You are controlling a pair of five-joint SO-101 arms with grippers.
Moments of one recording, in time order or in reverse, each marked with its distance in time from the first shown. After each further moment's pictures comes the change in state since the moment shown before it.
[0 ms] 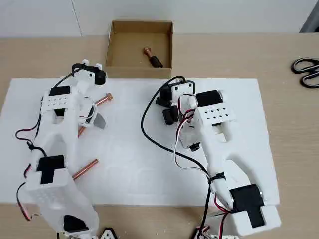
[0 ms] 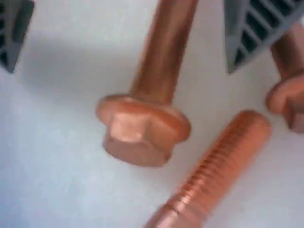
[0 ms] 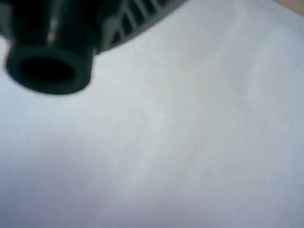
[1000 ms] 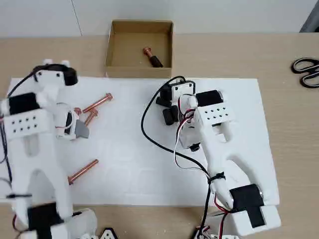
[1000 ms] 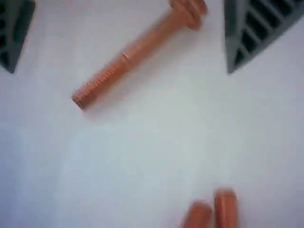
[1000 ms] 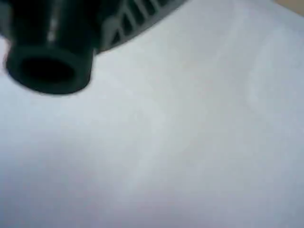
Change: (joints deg) left arm -6.2 -29.8 2.3 28.0 5.6; right arm 0.0 0.0 0.0 0.0 0.0
